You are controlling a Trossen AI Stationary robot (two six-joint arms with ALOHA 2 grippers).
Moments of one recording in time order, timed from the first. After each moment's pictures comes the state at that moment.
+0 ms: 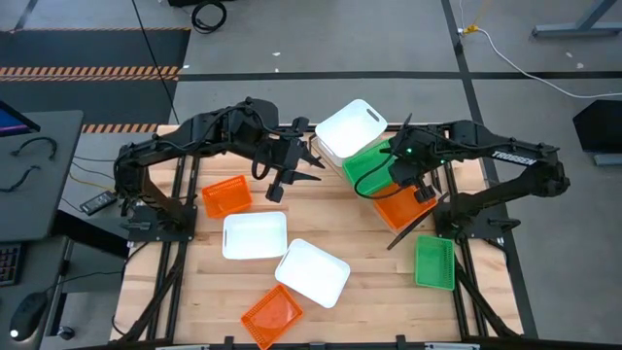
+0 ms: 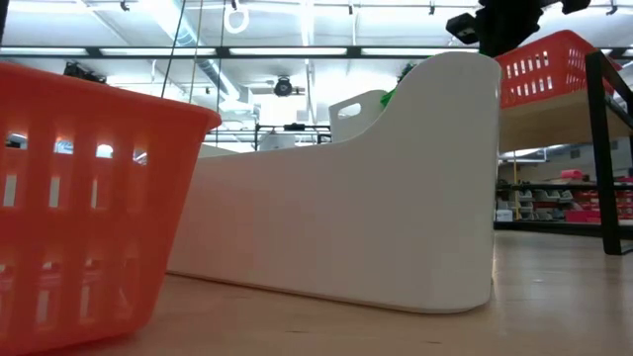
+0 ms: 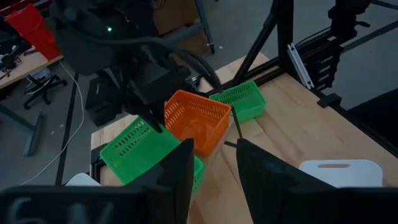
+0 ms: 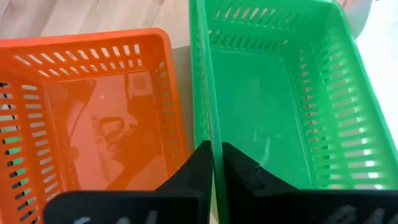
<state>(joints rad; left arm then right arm) 0.09 1.62 1.99 -0.80 0.24 0.48 -0.20 1.15 1.32 -1.31 0.00 -0.63</state>
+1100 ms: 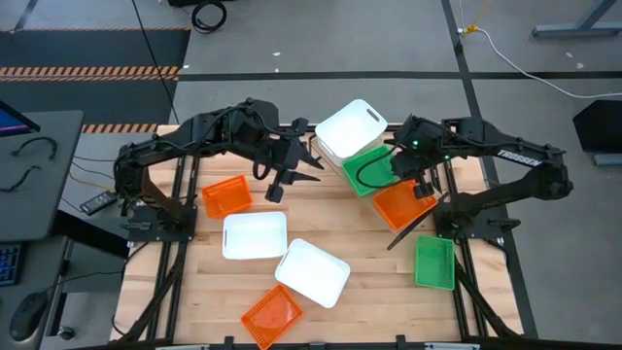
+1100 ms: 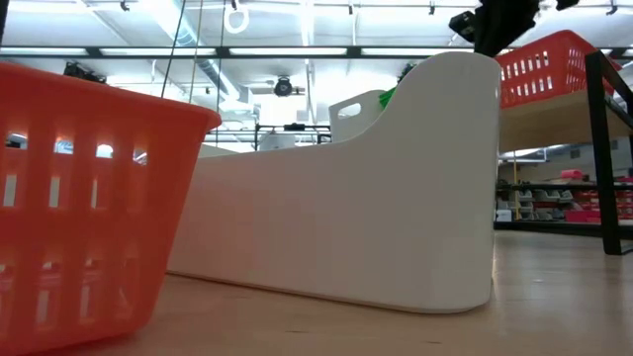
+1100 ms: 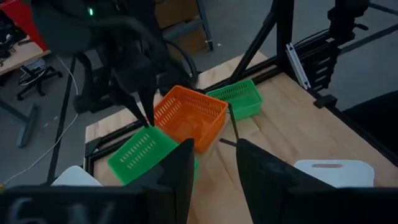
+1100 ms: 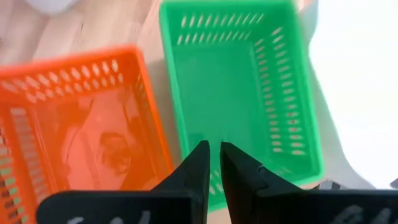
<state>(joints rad) 0.09 1.62 1.99 -0.81 0.24 0.44 -0.25 1.12 1.32 -1.27 -0.02 -0.57</state>
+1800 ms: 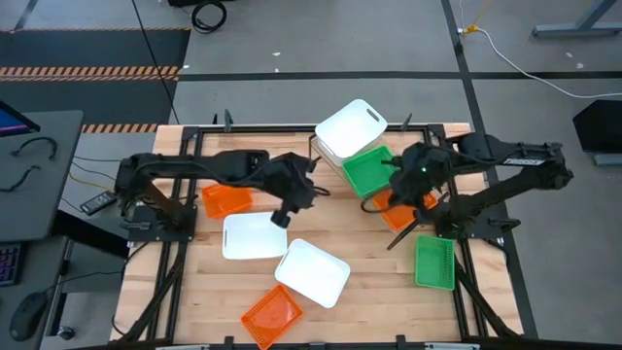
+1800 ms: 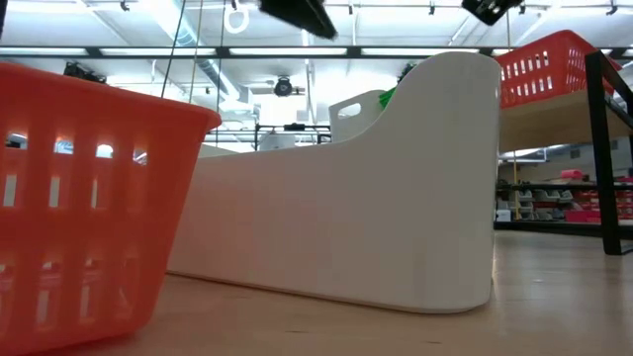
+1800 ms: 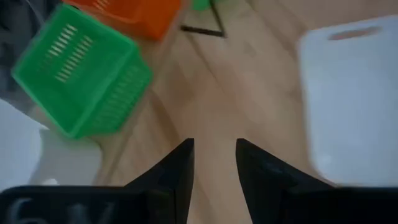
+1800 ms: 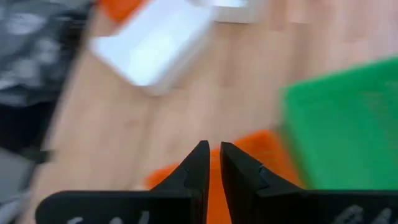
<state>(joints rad) -0.01 1.63 1.57 -0.73 0.01 0.59 0.03 1.10 1.32 -1.17 -0.17 -0.07</state>
